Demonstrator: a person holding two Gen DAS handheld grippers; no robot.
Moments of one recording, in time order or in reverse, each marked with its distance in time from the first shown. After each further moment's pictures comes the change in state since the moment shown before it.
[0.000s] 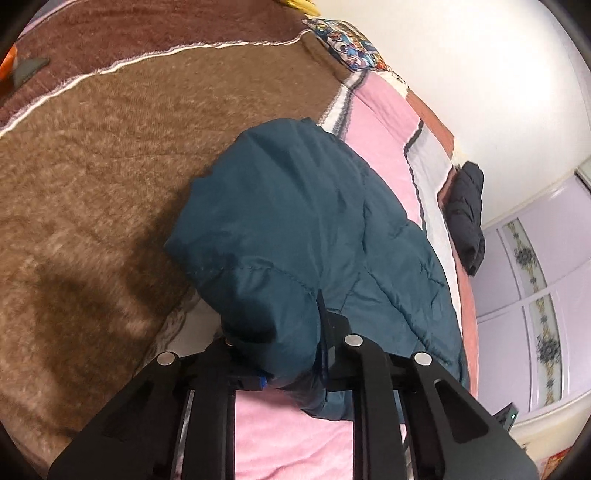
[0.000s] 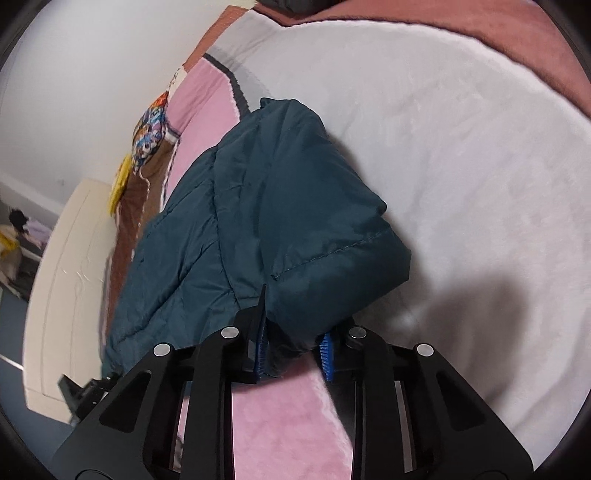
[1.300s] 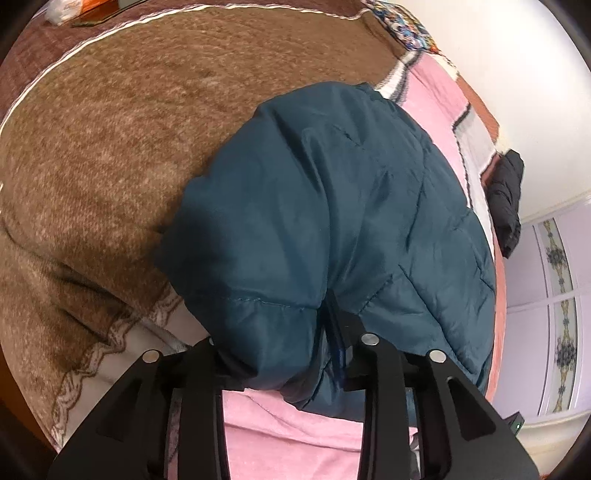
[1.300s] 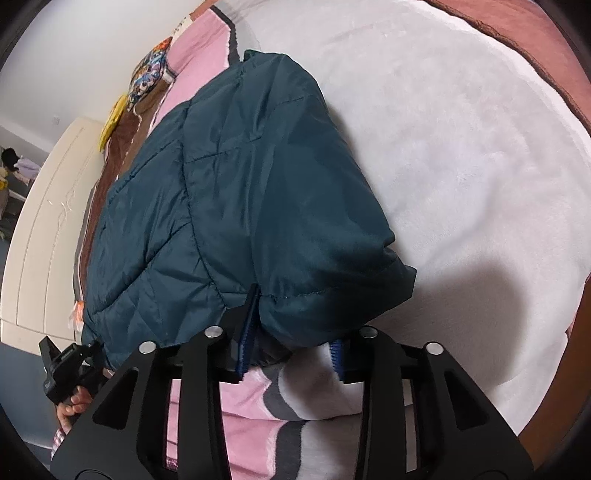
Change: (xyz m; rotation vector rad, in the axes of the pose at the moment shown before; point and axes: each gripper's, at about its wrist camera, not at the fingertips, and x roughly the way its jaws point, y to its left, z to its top) left arm -0.050 0.054 -0.113 -0.127 0.096 0.175; right arm -0.046 -0.044 -0.081 -0.121 0.174 -0.077
